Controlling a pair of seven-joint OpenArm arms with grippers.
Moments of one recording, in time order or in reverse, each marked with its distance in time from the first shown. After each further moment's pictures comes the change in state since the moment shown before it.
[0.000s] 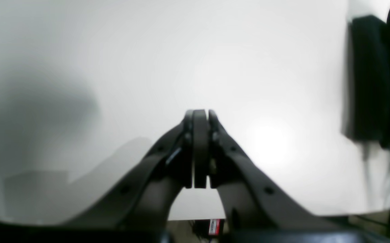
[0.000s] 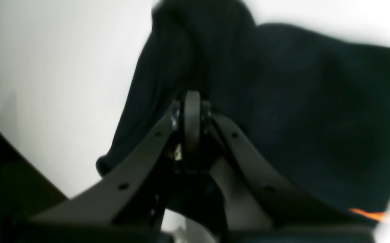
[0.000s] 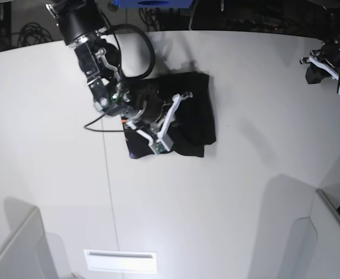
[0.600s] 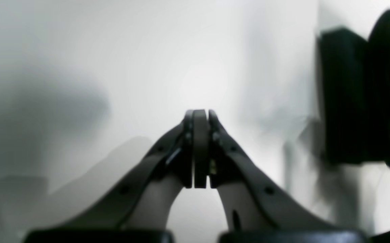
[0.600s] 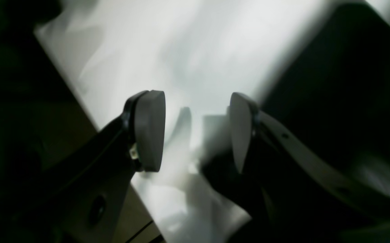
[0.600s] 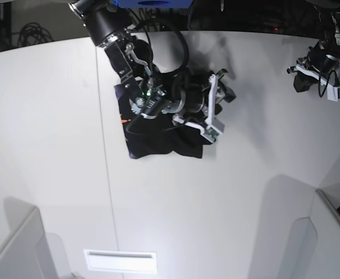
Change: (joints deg) left arm 2.9 -2.8 10.4 0.2 -0.5 11.6 -13.7; right arm 2.0 -9.9 -5.6 -3.4 0.2 12.1 -6.5
